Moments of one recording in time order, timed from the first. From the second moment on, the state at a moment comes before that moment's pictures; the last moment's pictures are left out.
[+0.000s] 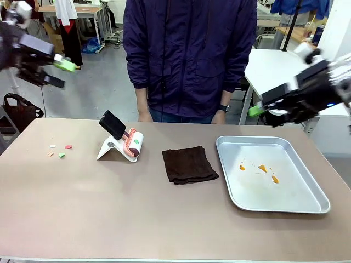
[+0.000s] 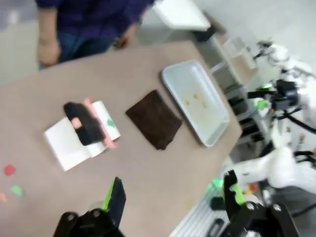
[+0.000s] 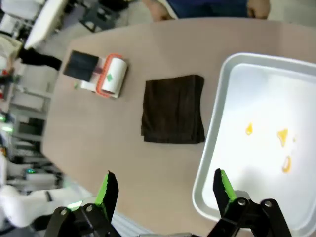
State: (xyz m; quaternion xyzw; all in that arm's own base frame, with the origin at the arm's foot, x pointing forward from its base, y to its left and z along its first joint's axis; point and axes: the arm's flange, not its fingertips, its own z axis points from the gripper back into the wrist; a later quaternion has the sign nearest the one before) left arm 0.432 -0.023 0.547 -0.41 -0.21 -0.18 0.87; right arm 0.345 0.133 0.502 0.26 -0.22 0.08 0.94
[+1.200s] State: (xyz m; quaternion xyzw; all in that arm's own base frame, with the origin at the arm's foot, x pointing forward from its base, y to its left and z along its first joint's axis) left arm 0.507 -0.046 0.460 -0.32 -0.10 -0.14 0.93; right arm 0.440 0.226 0.395 0.19 -0.17 0.06 0.96
